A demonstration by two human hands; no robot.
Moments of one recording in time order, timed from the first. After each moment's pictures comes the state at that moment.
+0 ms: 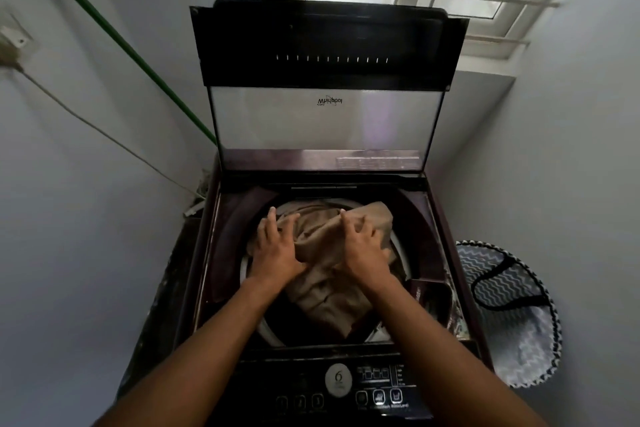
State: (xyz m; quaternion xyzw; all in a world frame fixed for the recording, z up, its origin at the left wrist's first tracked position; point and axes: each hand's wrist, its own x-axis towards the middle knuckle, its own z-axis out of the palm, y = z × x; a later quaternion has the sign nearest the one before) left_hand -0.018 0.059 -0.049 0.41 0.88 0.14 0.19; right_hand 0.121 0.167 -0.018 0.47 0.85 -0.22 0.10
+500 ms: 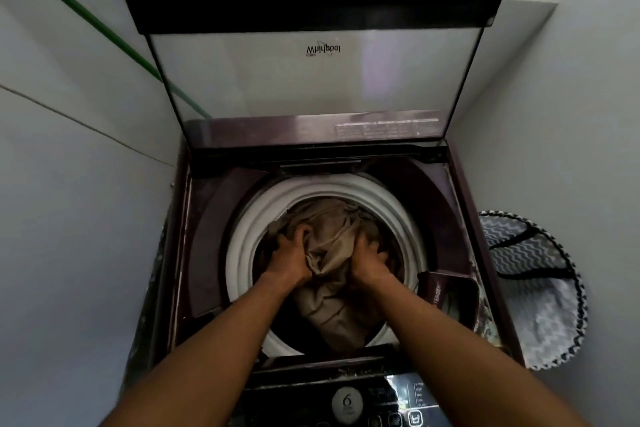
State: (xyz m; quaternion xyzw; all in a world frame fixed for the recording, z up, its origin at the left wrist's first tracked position) left_hand -0.018 0.092 -0.141 0.37 0.83 0.08 0.42; right_hand 0.118 0.196 -0.150 0.55 0.71 -0.34 0.28
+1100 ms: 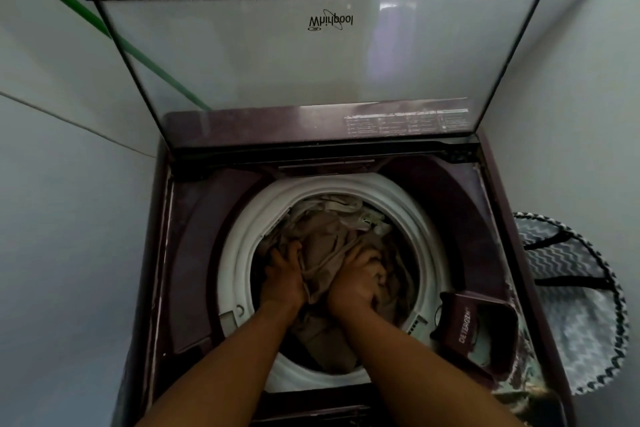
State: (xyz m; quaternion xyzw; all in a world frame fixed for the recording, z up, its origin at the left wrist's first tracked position) left_hand -0.011 0.076 -0.197 0.33 0.86 0.05 0.38; right_hand 0.071 0.154 -0.190 0.53 0.75 -0.07 0.40
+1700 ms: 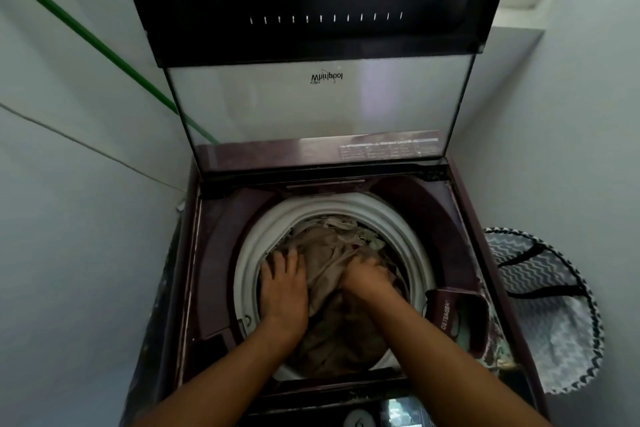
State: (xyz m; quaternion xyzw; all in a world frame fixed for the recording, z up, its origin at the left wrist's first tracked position) left_hand 0.002 0.060 -0.113 0.49 0.84 -0.16 0.18; right_hand 0.089 0.186 -0.141 0.53 0.73 -0.26 0.35
